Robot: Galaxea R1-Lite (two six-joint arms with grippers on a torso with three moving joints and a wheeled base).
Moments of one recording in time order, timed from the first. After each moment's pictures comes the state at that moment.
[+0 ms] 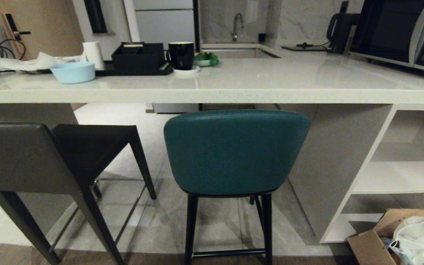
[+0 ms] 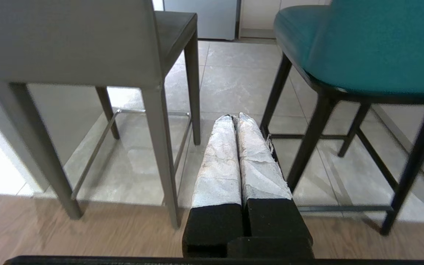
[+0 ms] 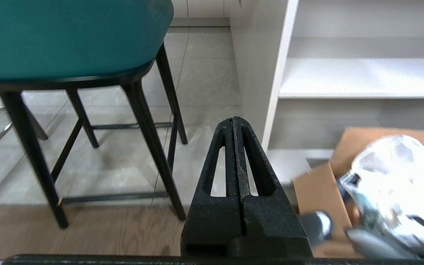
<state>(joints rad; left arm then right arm) 0.00 0.00 0.00 -0.05 0.00 -0.01 0.00 0.00 0.00 0.00 0.00 -0.01</state>
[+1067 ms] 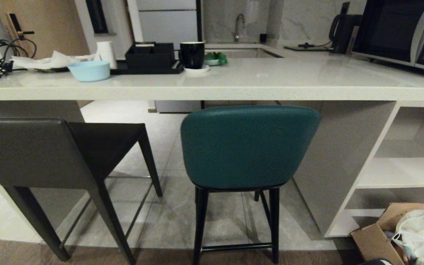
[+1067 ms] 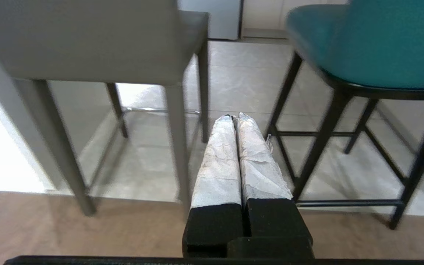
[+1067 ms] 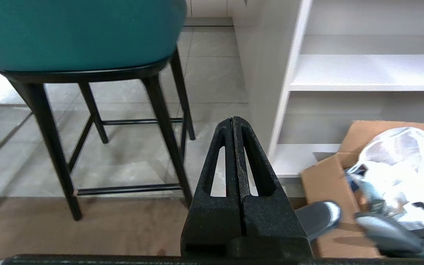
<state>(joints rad) 0.00 0.00 0.00 -0.05 0.00 -0.01 -0.01 0.00 0.00 0.00 0.00 -0.01</state>
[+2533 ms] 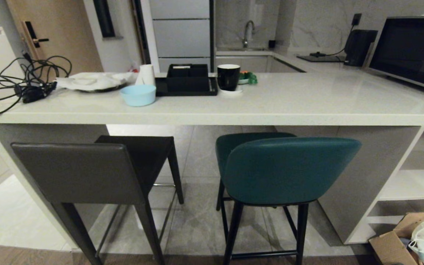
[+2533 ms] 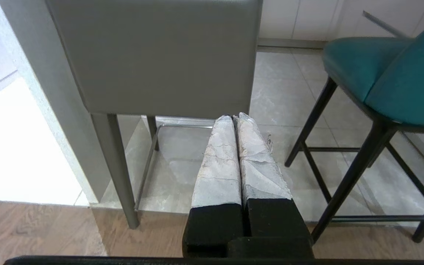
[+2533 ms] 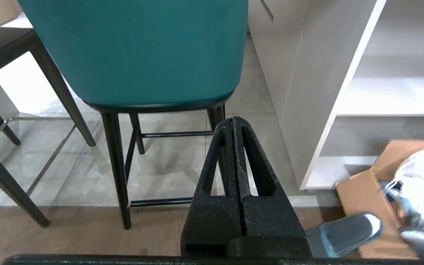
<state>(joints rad) 0.00 0.00 0.00 -0.05 0.00 -0.01 -0.01 0.00 0.00 0.00 0.00 -0.01</state>
